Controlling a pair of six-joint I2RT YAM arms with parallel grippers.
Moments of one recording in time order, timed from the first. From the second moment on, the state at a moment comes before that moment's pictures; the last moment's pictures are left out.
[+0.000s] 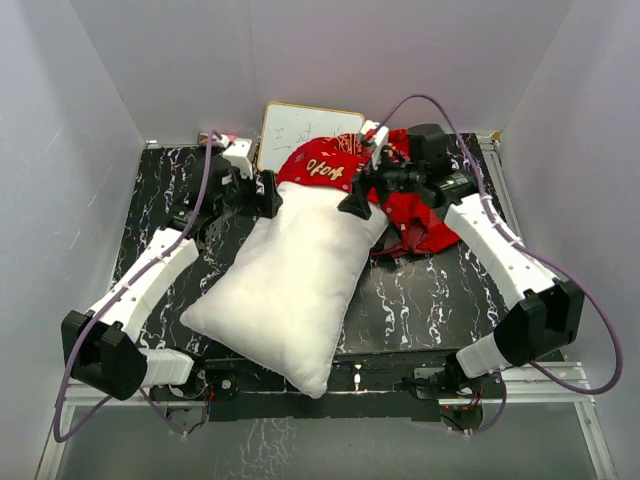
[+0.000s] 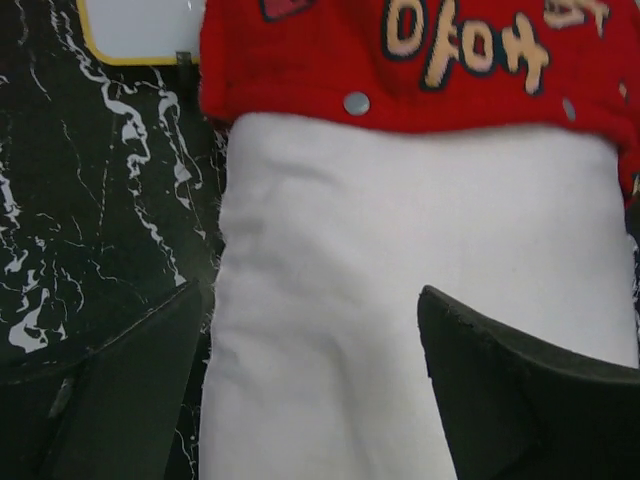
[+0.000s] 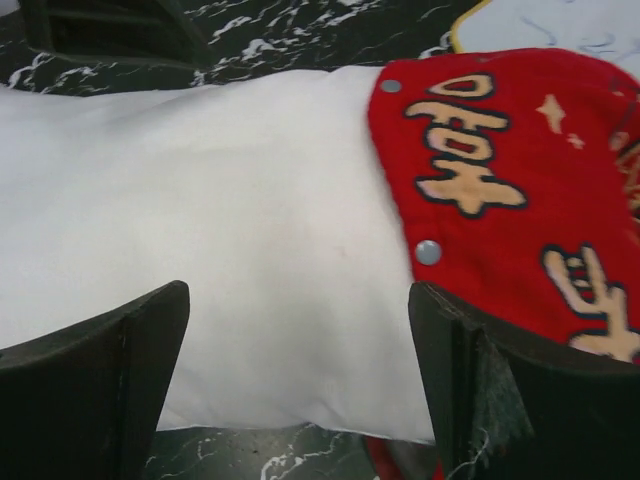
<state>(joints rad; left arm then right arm) -0.39 1.29 1.10 -0.31 0.13 -0.17 0.39 1.48 1.43 -0.46 -0.71 -0.23</state>
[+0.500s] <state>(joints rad) -0.90 1.49 1.65 -0.83 -0.13 -0.23 0.19 1.27 1.05 -0.48 -0.35 -0.33</state>
